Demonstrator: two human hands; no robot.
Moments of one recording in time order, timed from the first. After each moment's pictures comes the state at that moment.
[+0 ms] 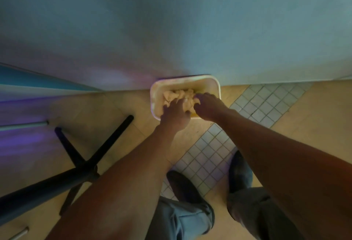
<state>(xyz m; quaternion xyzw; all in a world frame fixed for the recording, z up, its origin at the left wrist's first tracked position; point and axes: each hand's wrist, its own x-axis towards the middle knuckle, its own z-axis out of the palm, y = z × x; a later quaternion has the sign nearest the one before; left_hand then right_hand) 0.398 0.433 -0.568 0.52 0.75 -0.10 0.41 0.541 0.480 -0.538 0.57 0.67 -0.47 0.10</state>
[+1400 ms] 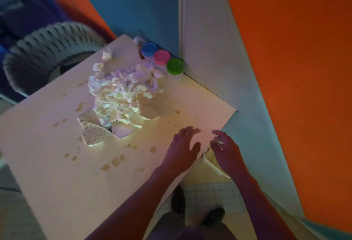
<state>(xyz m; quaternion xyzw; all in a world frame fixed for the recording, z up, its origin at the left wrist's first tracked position) 0.303 0.212 0.022 0.40 0.82 0.32 0.23 0.427 0.338 0.020 0.43 0.77 -0.47 -0.09</state>
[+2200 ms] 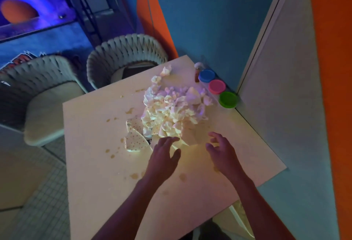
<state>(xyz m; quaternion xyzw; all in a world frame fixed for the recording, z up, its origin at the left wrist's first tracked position) 0.191 0.118 0.042 0.16 0.91 0.36 0.10 0.250 0.328 0.033 0.25 0.84 -0.48 -0.03</state>
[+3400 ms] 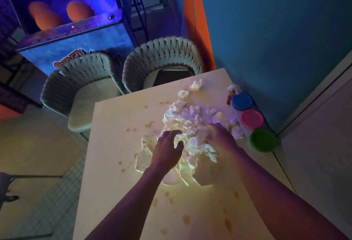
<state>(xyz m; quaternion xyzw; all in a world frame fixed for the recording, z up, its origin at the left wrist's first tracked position) 0.055 0.160 0.056 0.00 0.95 0.30 0.07 0.010 0.375 0.008 0.02 0.94 -0.30 0.15</state>
